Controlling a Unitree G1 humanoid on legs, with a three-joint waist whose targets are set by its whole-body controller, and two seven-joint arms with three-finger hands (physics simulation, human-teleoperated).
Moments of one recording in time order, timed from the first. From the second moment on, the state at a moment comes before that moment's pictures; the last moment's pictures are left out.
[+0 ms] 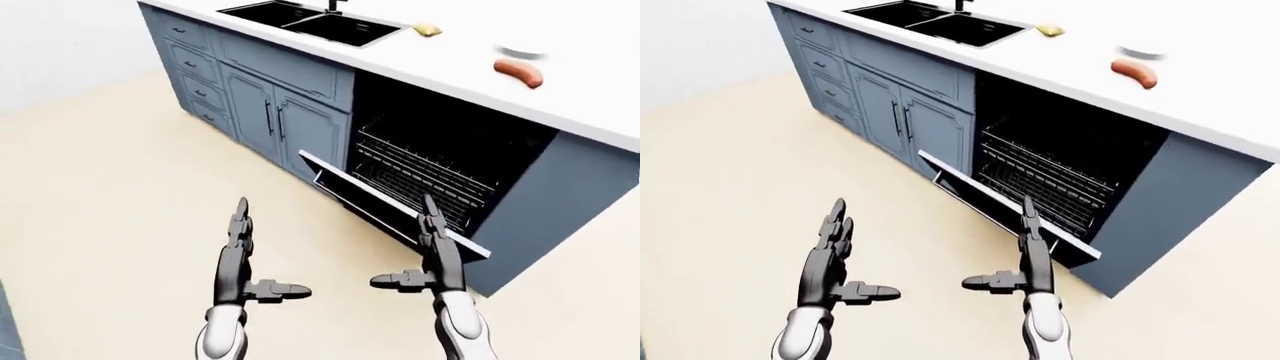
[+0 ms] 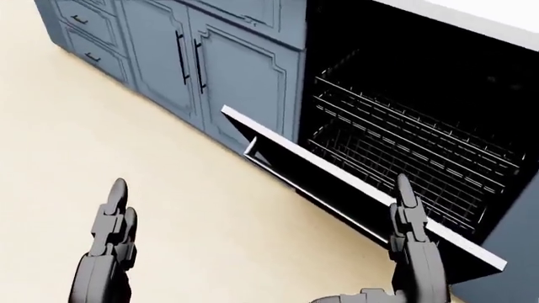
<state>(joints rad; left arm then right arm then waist) 0.13 0.00 -0.02 -0.14 0.06 0.00 -0.02 0.08 -0.01 -0.04 -0.05 -0.04 0.01 0.00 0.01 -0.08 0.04</state>
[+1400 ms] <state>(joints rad) 0.14 0.00 -0.04 -0.13 0.07 0.00 -0.01 0.06 -0.01 -0.03 -0.05 -0.05 0.06 -0.02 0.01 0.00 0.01</state>
